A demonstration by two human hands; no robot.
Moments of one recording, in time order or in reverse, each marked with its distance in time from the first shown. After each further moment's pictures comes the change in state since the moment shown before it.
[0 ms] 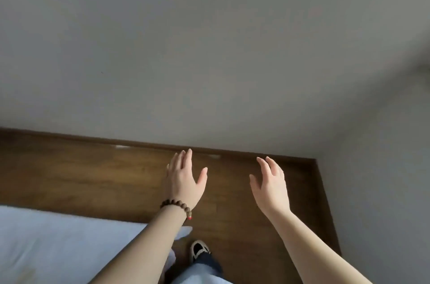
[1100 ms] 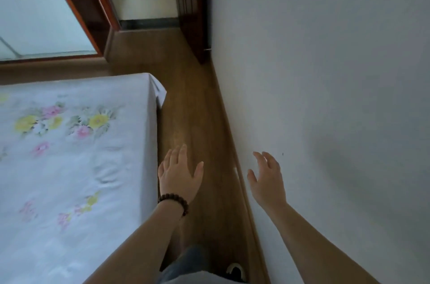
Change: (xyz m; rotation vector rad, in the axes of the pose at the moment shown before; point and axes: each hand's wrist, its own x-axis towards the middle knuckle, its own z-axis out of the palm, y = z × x) left_hand 0.281 -0.283 -0.148 0.111 0.551 -1.244; right_hand 0.366 -0.499 0.297 -0.091 -0.697 -1.180
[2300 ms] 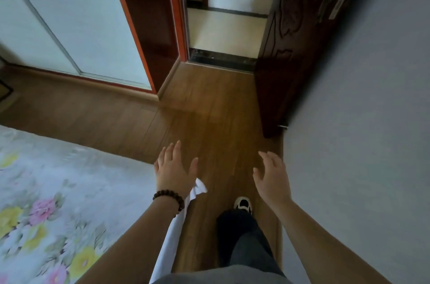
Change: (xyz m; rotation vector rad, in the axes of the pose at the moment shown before) left_hand 0.755 -0.119 -0.067 -0.018 0.193 -0.375; right_hand 0.777 -0.305 0.186 -0.012 -0.202 -0.318
